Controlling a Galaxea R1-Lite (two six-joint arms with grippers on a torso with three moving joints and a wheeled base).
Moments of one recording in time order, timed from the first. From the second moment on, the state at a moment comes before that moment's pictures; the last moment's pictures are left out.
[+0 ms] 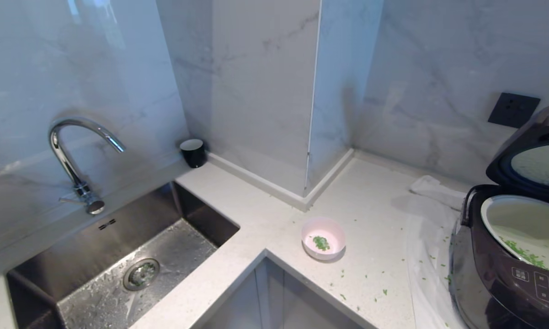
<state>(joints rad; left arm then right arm) 0.00 0.00 0.00 0.00 0.00 -0.01 0.00 0.00 0.00 0.00 0.00 0.00</state>
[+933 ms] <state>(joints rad) 0.00 0.00 0.00 0.00 0.00 -0.01 0.00 0.00 0.00 0.00 0.00 0.00</state>
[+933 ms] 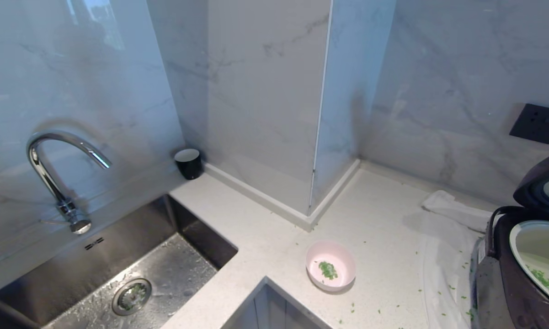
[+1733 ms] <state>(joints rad) 0.00 0.00 0.00 0.00 0.00 -0.01 0.00 0.00 0.00 0.00 0.00 -0.01</state>
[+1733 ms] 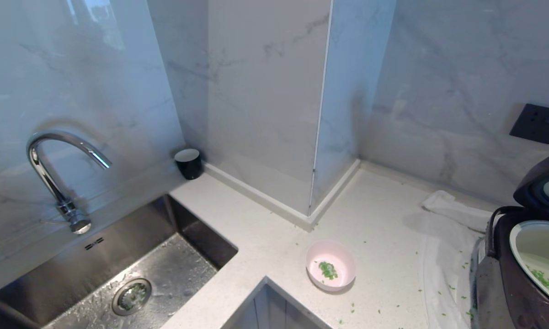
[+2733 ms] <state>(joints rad) 0.12 0.95 -0.44 -0.04 0.19 -0.28 0.00 0.00 0.00 0.00 0.00 -0.01</state>
